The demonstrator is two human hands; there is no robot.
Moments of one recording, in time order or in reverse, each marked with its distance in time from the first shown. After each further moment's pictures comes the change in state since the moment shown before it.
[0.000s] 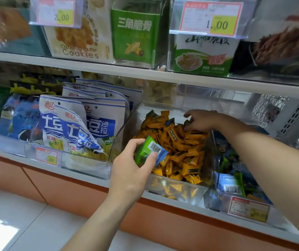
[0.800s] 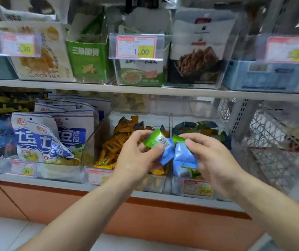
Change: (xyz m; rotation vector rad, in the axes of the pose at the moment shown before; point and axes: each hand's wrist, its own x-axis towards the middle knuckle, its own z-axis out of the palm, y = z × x) left_hand -0.010 0.107 0.053 -0.510 -0.313 -0.274; right_hand -0.240 -0.007 0.032 1.524 0.305 -0.122
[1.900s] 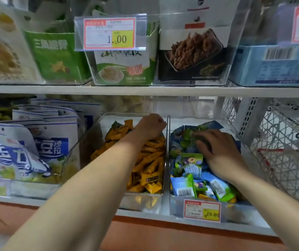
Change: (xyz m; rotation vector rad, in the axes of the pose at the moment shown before) left_hand 0.213 -0.045 0.026 1.111 -0.156 0.016; right_hand 0.089 0.068 -0.095 -1.172 0.255 -0.241
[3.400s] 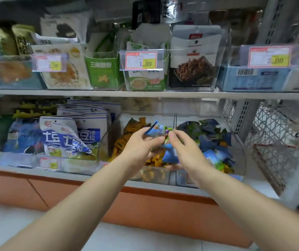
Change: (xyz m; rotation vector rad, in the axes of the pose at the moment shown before) left_hand -0.214 0.015 -0.045 -1.151 0.001 -0.056; right_hand -0.074 -0.157 -0.028 1.103 -0.212 0.338
